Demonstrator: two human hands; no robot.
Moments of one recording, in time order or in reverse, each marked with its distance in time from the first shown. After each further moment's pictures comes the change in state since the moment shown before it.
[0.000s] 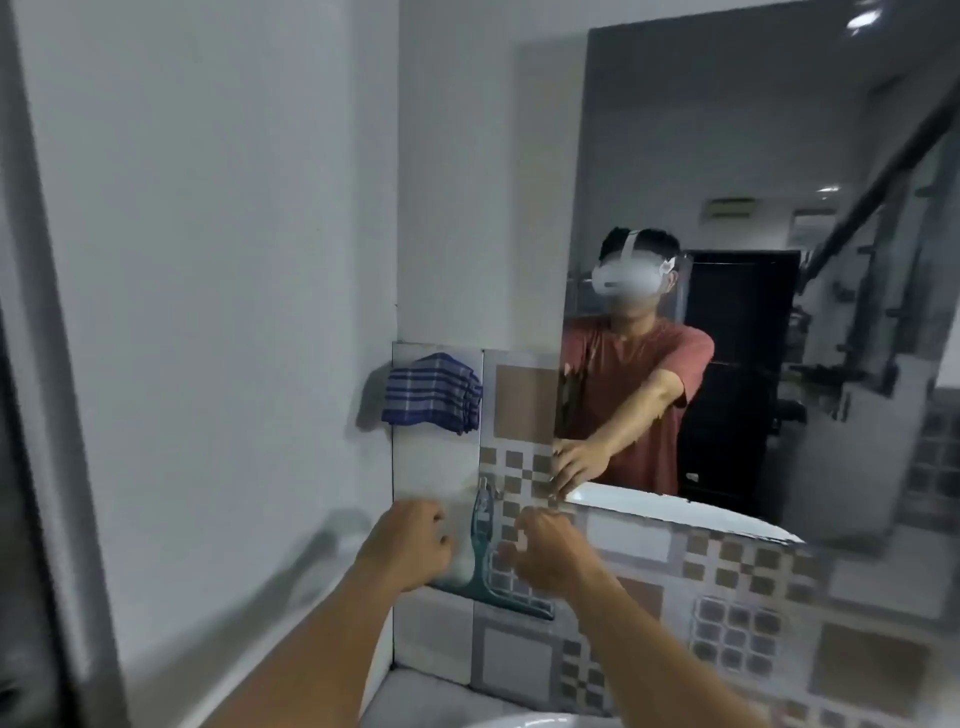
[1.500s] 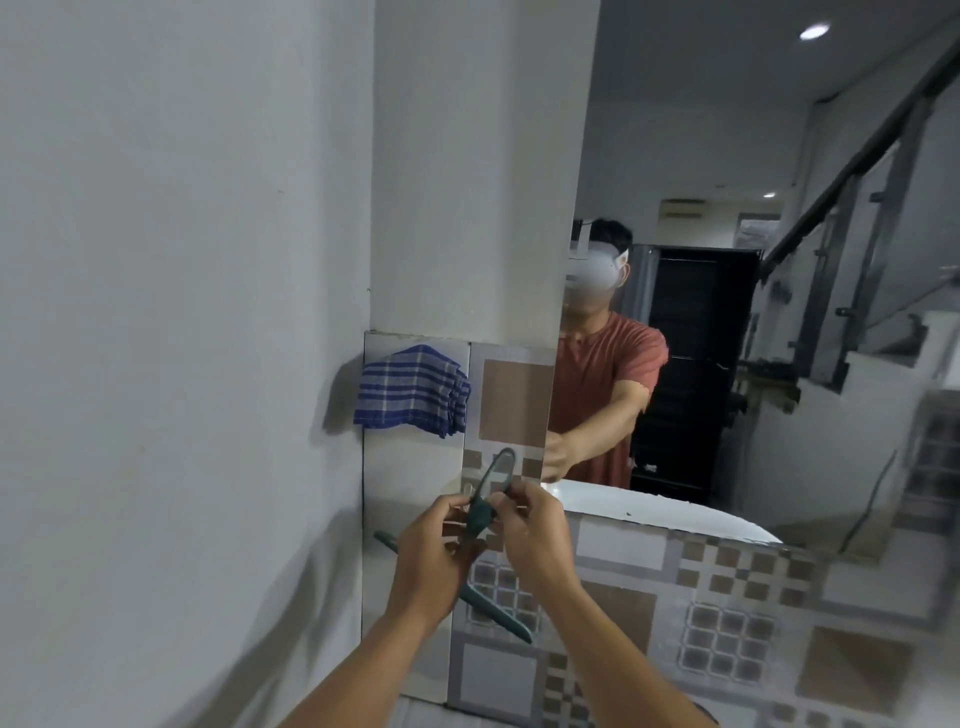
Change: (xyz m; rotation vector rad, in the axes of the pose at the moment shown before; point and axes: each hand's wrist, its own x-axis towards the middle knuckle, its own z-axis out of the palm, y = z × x) left_hand 0.027 0.015 0.067 -0.801 0.189 0.048; right_hand 0.039 -0.014 0.022 0.897 0.423 0.199
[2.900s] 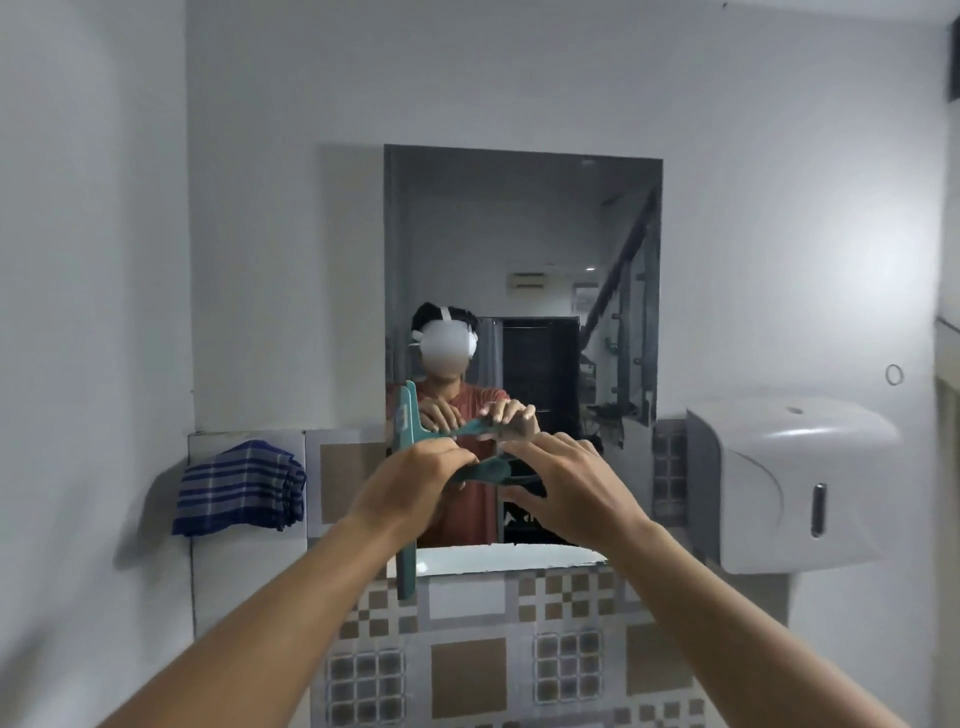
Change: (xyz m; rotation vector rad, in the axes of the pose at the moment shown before) left_hand 0.054 0.210 0.056 0.576 -0.224 0.921; right_hand -0.040 -0.126 -0.237 -1.169 0.179 -0.712
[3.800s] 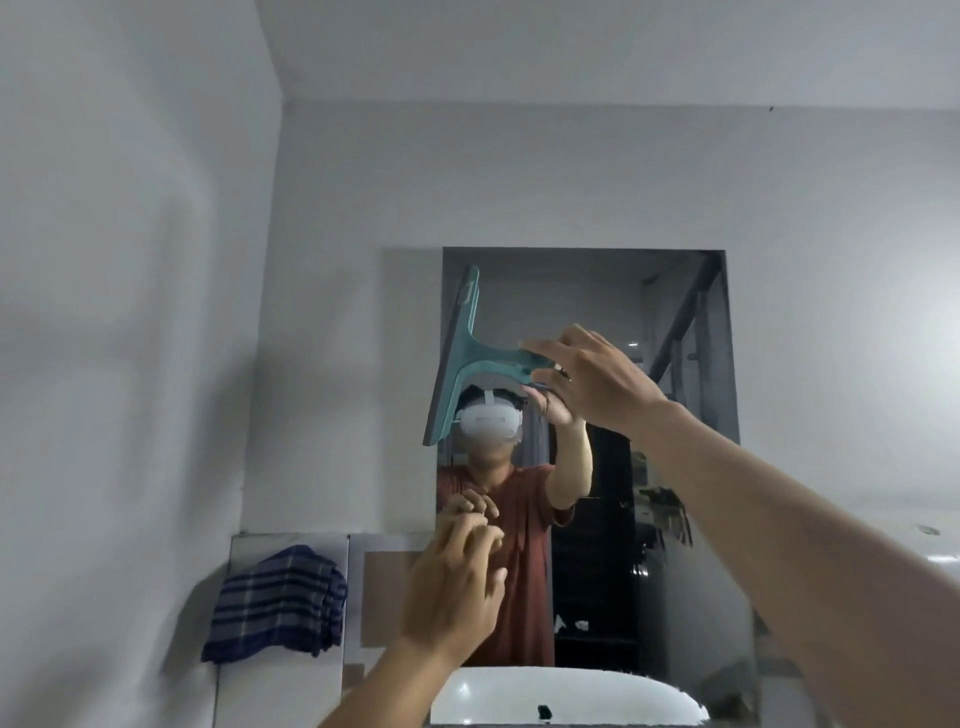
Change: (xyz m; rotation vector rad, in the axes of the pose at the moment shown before) left_hand 0.013 -0.047 0.039 0.127 0.234 -0.168; right_hand 0.200 0.025 -0.079 -0.059 0.202 -0.137
